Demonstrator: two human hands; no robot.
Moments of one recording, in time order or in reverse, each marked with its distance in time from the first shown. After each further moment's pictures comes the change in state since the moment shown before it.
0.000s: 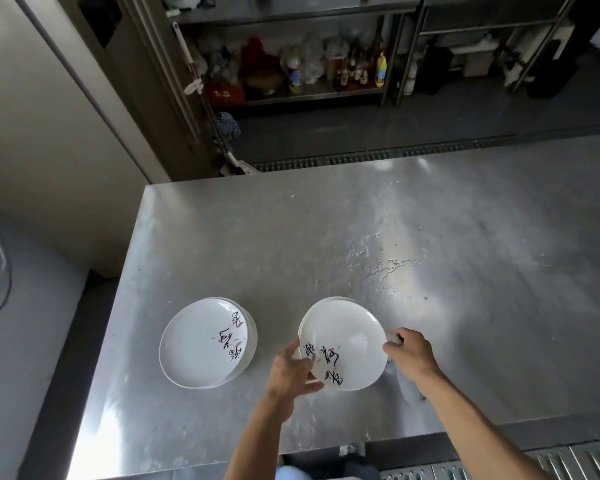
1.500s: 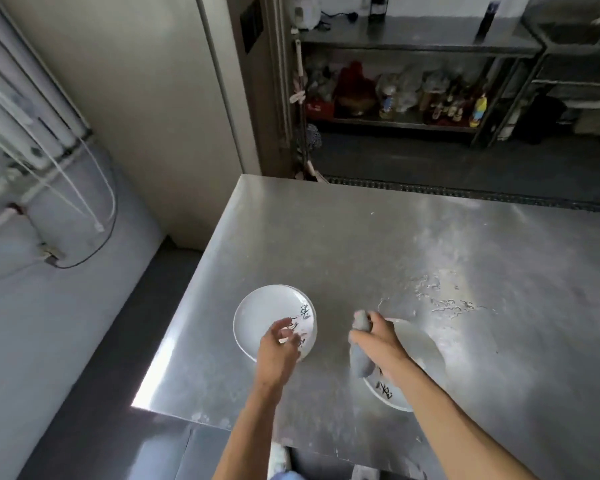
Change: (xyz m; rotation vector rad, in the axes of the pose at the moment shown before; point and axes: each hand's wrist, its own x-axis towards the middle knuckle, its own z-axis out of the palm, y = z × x) left_hand -0.033 0.016 -0.107 -0.110 0.477 0.306; right_hand -0.042 -0.134 0.111 -0.006 -0.340 -0.198
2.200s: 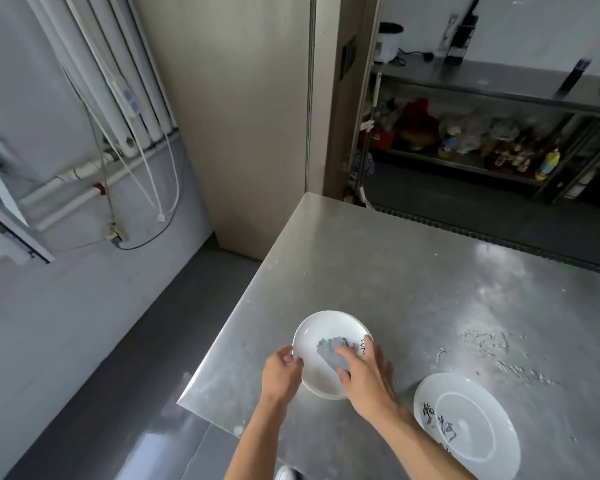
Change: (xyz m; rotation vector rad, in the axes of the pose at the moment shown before) left_hand 0.027 0.001 -0.101 -0.036 0.050 -0.160; right_hand -0.007 -0.037 0.129 -0.874 -0.009 -0.500
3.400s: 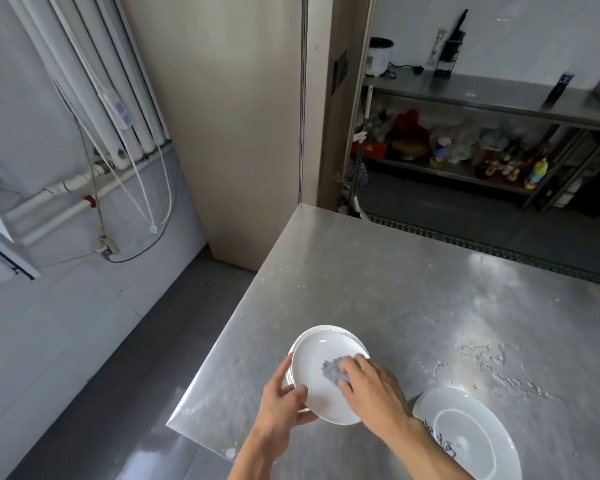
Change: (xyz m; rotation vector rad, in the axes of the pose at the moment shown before) left_hand -0.019 -0.011 -0.004 -0.258 -0.242 0.005; right_hand 0.004 0.010 -0.029 -0.204 0.066 -0.213
